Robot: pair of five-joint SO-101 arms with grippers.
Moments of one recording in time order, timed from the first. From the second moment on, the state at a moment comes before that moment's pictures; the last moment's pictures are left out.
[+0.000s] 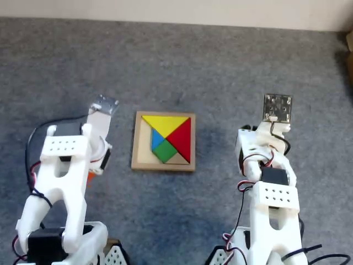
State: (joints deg) left arm -10.0 -21.2 42.8 72.3 -15.9; right arm 1.5 -47.0 65.2 27.6 4.7
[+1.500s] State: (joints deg) left arm 10.7 22.5 0.3 71.2 1.9; right arm 1.5 -47.0 65.2 27.6 4.7
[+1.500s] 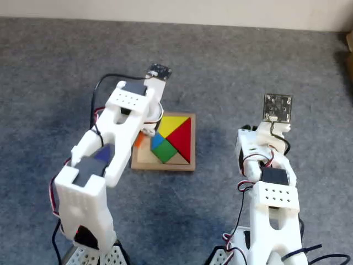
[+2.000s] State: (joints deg) left arm 14.4 23.5 -5.6 78.4 5.6; right arm 1.5 -47.0 65.2 27.6 4.7
